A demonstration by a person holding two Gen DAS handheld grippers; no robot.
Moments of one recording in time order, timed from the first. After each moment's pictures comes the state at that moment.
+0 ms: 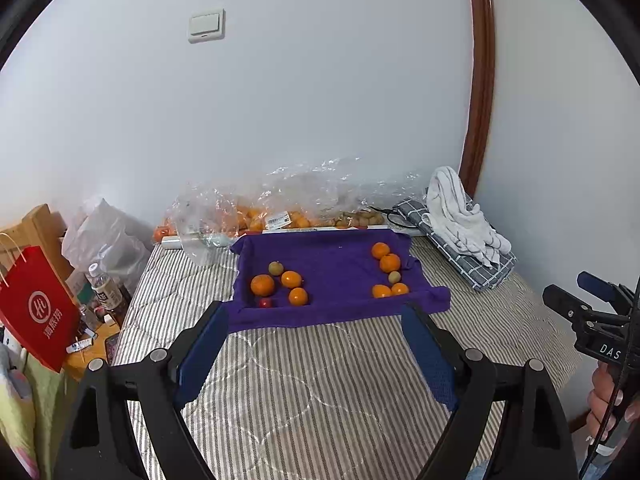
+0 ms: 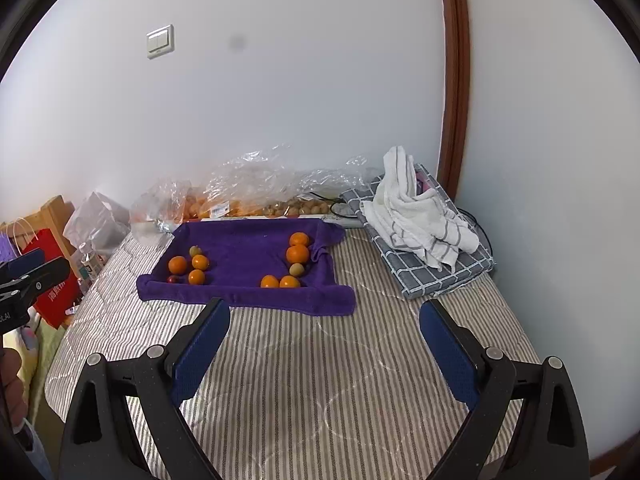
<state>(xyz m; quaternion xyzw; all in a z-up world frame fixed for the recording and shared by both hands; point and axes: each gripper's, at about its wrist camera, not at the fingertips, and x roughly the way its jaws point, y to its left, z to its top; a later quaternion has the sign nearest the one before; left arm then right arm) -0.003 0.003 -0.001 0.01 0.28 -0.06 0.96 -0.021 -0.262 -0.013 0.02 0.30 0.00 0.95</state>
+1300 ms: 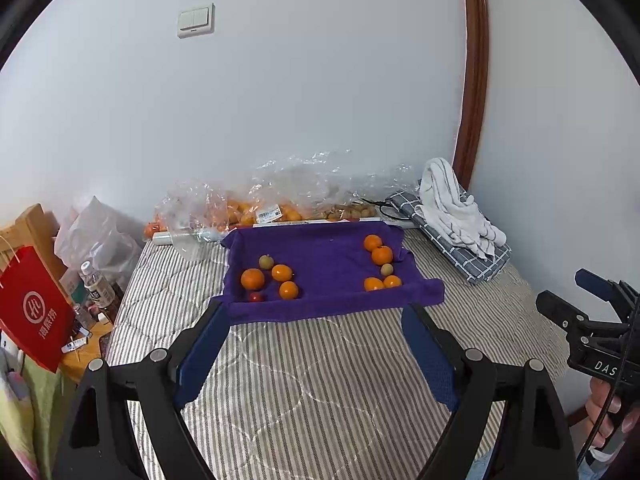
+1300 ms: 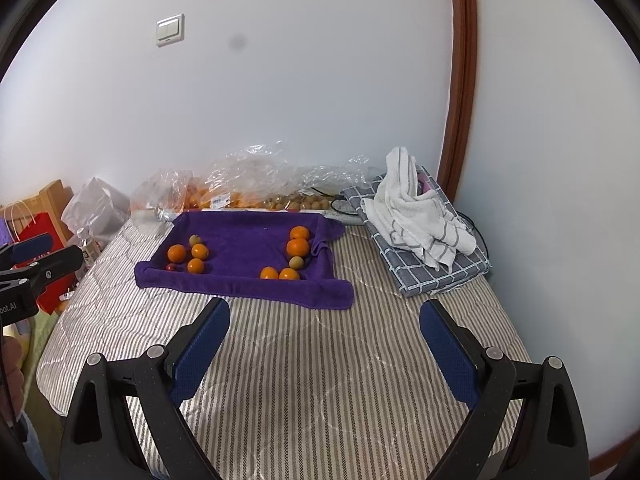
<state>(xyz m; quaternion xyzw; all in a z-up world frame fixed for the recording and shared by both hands) -0.001 -0.004 -0.007 0.01 0.29 -0.07 0.95 -0.026 -0.252 -0.019 -0.01 0.30 0.00 0.95</state>
